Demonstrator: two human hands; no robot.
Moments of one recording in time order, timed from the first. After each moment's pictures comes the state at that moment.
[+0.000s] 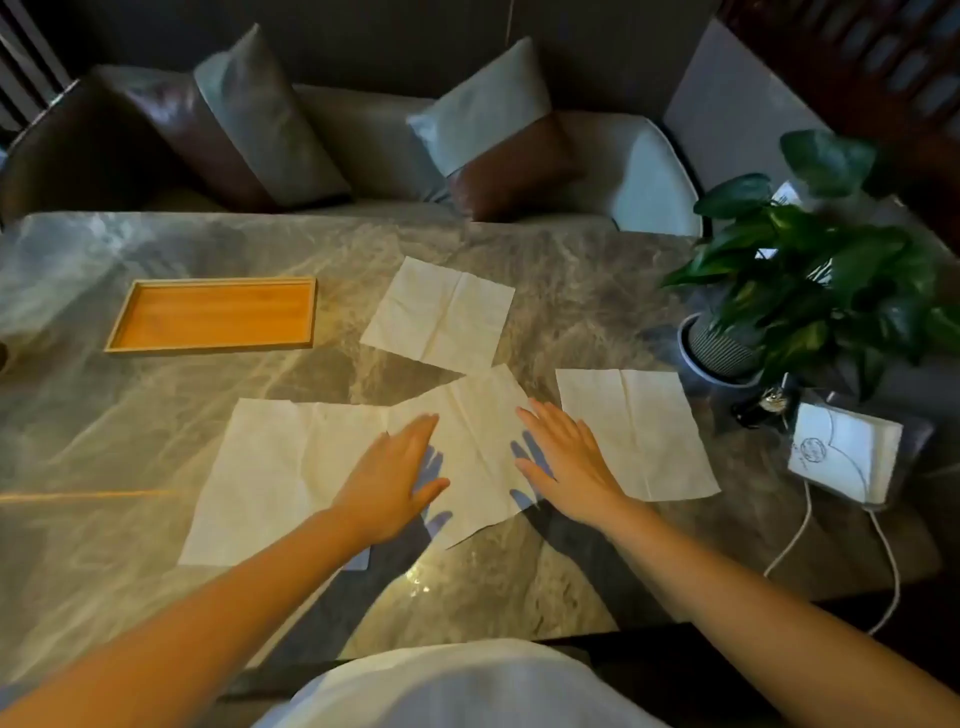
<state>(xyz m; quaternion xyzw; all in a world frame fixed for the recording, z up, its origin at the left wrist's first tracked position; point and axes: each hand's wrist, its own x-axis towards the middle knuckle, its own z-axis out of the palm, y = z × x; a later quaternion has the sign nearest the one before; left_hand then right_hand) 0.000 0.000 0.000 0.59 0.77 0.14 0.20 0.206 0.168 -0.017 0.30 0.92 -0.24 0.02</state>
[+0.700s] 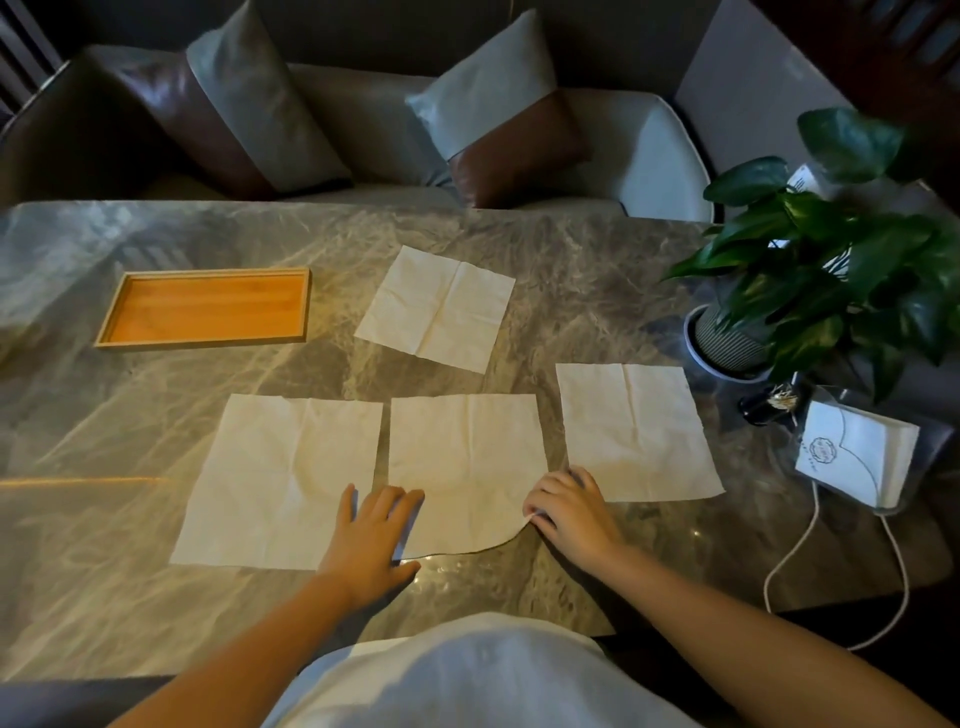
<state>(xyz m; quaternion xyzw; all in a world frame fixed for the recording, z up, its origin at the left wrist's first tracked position) 0.020 -0.043 -0.068 0.58 0.79 0.00 0.21 0.243 0.153 -0.066 0.25 0.95 -0.16 0.04</state>
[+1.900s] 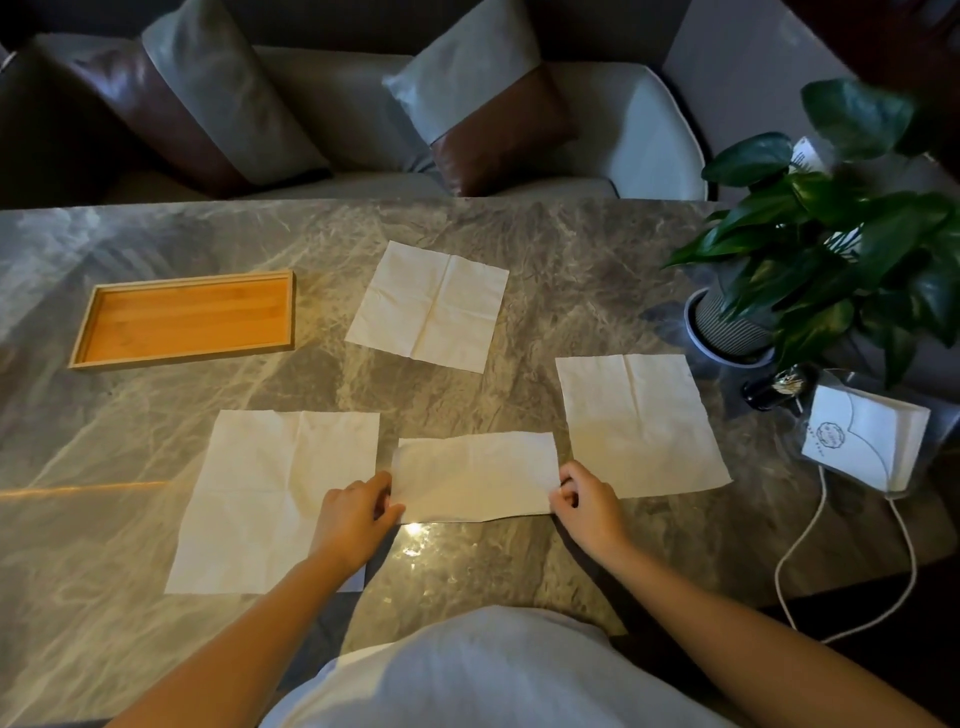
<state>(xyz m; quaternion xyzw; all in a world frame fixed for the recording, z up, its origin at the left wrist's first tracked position) -0.020 -0.015 -0.061 0.46 0.84 0.16 0.26 0.230 0.149 -0.055 0.52 0.77 -0.37 -0.04</state>
